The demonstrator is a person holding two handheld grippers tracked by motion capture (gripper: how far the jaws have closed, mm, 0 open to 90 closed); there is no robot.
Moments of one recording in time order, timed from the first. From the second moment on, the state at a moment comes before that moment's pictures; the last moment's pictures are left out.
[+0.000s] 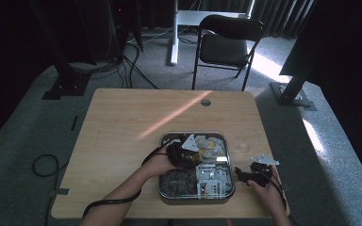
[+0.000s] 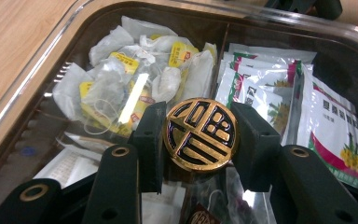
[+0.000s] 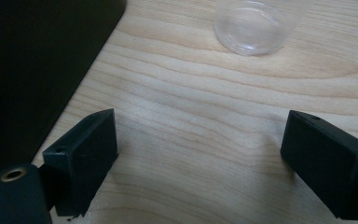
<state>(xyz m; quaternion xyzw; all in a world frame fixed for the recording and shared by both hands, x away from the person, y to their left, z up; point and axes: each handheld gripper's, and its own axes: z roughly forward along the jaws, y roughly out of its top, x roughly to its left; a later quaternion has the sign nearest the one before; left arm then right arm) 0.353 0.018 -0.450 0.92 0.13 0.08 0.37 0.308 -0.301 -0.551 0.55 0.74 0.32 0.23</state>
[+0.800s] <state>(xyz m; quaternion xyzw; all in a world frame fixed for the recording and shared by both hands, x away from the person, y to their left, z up) 0.360 0.058 -0.423 0.91 0.16 0.11 0.37 0.308 -0.301 -0.551 0.55 0.74 0.32 0.23</state>
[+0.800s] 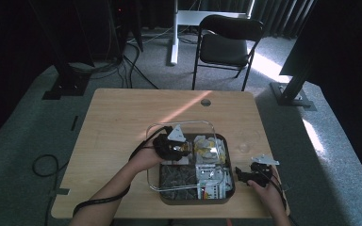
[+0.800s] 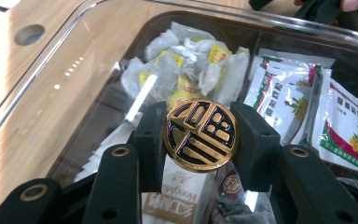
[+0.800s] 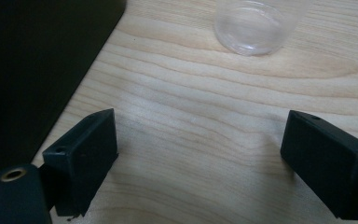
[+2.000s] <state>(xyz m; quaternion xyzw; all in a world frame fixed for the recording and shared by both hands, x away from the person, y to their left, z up) 0.353 0.183 -0.420 0.88 0.27 0.15 0.36 0.308 -0.300 -0.551 0.55 0.74 0.32 0.23</state>
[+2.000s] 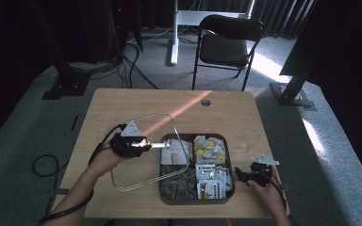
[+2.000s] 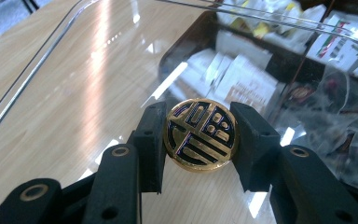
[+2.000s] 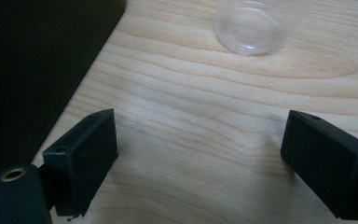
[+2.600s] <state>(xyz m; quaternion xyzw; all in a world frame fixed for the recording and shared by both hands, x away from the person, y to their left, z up) 0.348 0.251 -0.427 0.86 0.33 0.17 0.36 0.308 -0.300 -0.551 0.55 0.74 0.32 0.23</state>
